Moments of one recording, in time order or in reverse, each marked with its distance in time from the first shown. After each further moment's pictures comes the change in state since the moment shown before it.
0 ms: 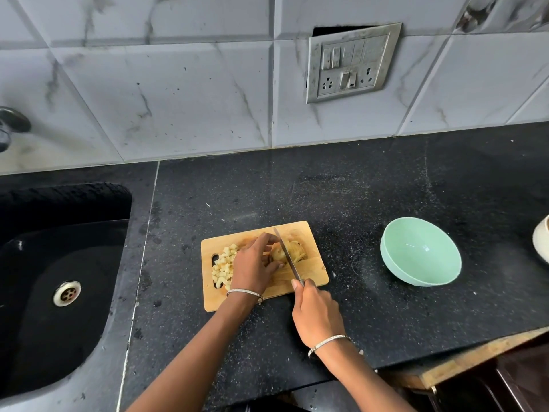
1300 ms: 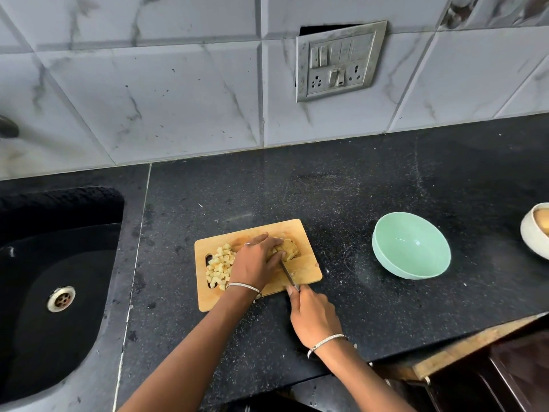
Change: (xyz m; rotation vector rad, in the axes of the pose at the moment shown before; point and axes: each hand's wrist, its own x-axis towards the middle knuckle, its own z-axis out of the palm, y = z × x) left_hand 0.009 0.008 0.006 0.208 -0.064 0.105; right_hand -0.004 0.012 0.000 0.037 -0.090 0.024
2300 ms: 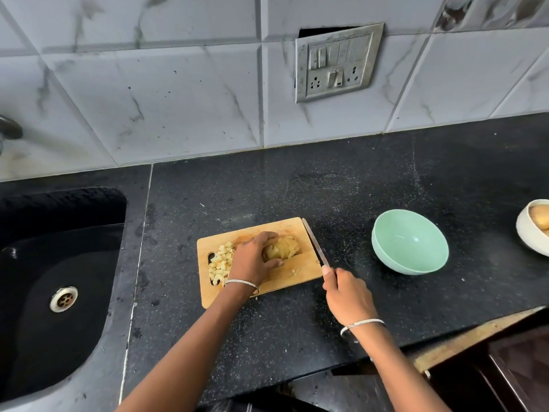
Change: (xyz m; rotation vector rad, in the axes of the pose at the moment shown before) left_hand -0.004 -0.003 -0.009 -0.044 -0.054 -0.086; right_hand 0.014 0.038 -0.041 0.052 0.092 0.071
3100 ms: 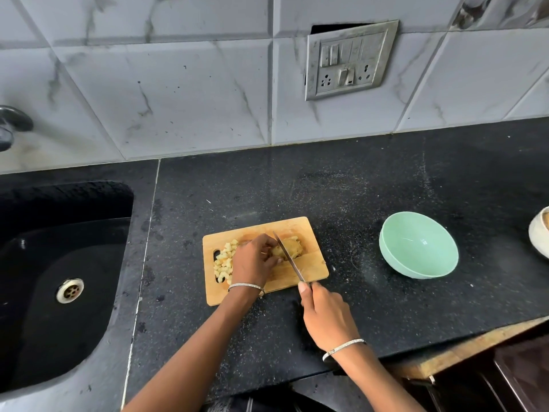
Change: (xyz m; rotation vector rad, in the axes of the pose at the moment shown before) left_hand -0.011 0.001 -0.001 -0.147 0.114 -0.125; right_hand -0.028 -0.027 0.032 -0.018 -0.083 -0.145
